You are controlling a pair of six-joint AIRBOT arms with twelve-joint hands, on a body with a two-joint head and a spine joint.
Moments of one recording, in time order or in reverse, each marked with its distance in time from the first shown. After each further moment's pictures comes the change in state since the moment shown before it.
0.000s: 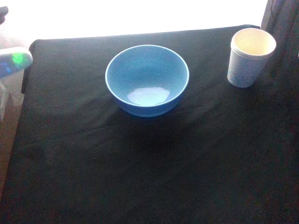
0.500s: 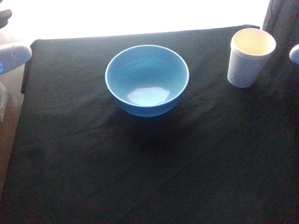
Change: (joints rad) left arm 0.000 -0.012 0.007 -0.002 0.000 -0.003; right arm 0.000 -0.089 0.082 0.043 -0.047 0.061
